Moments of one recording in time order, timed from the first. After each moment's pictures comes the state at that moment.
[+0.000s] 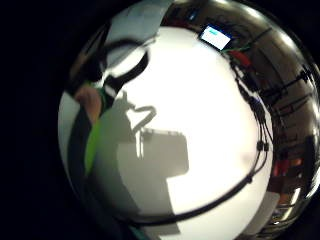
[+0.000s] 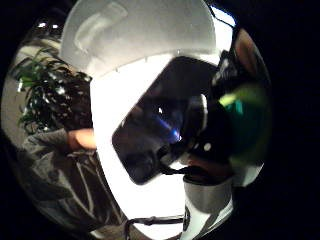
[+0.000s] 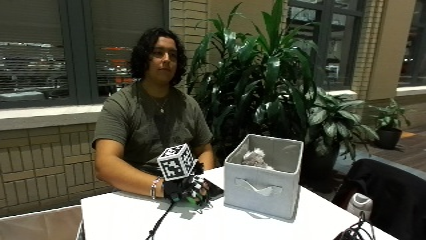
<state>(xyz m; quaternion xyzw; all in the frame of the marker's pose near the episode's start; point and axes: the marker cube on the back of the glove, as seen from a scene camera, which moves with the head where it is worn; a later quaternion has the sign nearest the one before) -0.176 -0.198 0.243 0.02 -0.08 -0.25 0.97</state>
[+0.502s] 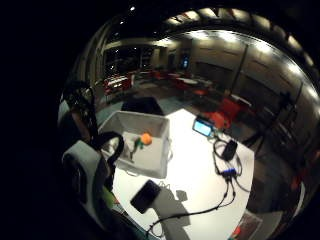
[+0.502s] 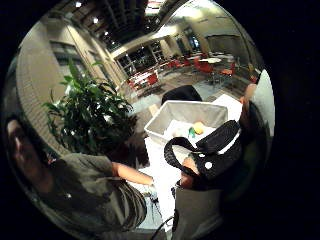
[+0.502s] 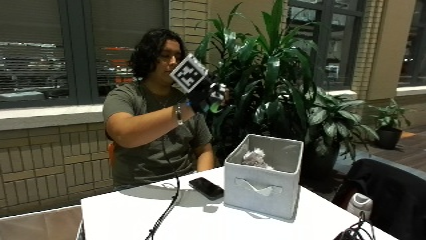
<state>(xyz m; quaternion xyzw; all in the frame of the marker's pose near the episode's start) -0.291 -0.286 -0.052 0.20 -0.25 -0.30 0.90</state>
